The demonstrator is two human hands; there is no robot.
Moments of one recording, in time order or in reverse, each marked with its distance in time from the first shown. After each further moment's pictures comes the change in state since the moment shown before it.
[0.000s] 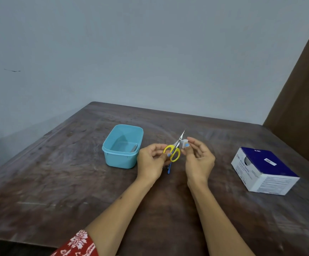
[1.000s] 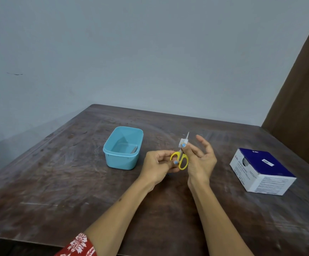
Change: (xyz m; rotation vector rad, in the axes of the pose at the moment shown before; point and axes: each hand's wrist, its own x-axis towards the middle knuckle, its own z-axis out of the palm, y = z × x) left_hand -0.005 0.000 0.002 -0.009 -0.207 -0.088; right_hand -0.004 -0.020 -0.005 0.227 -0.019 0.164
